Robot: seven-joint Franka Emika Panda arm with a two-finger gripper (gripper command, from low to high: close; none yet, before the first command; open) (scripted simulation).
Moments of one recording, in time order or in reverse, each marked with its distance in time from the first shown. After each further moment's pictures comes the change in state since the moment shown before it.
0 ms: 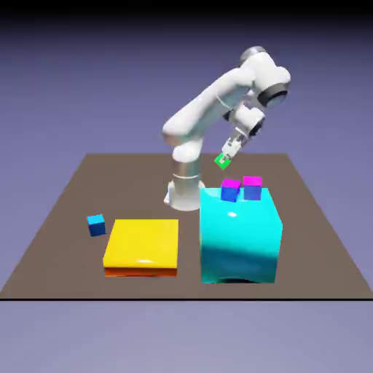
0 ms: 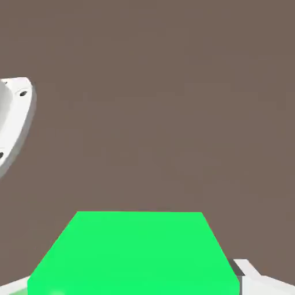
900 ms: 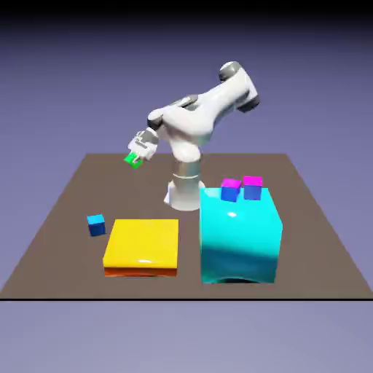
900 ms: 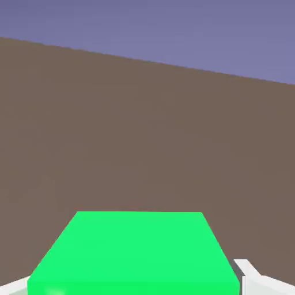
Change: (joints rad) arm 0.978 -0.384 -0.128 -0.131 -0.157 0.484 0.222
